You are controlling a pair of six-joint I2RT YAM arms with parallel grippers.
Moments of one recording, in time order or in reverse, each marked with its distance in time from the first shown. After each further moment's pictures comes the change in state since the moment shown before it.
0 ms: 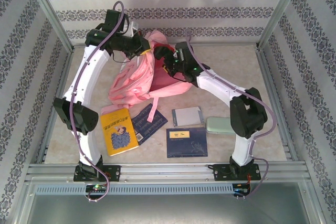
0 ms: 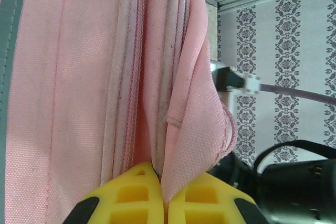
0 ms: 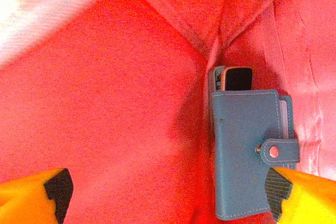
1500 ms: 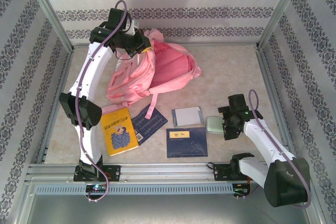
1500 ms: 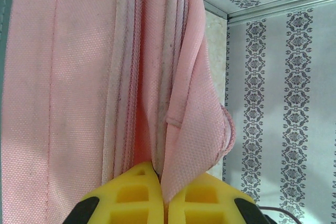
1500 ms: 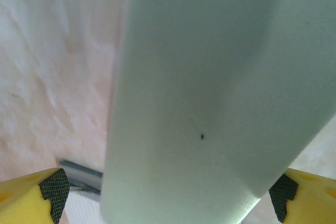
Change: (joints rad) left arm 0.006 0.093 0.082 0.000 -0.034 -0.012; right arm -0.414 -0.794 -0.915 -0.693 0.214 0.362
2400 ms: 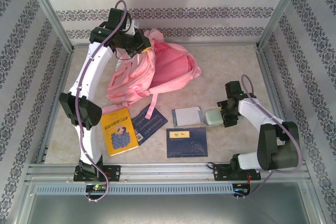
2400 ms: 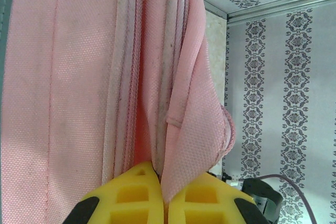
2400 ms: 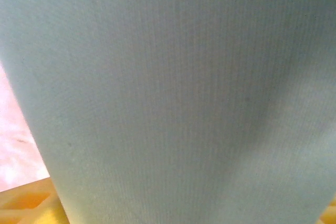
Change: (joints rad) left arm 0.000 0.000 0.000 0.000 0.004 -0.004; right arm -0.037 0.325 0.210 0.014 0.038 -0.107
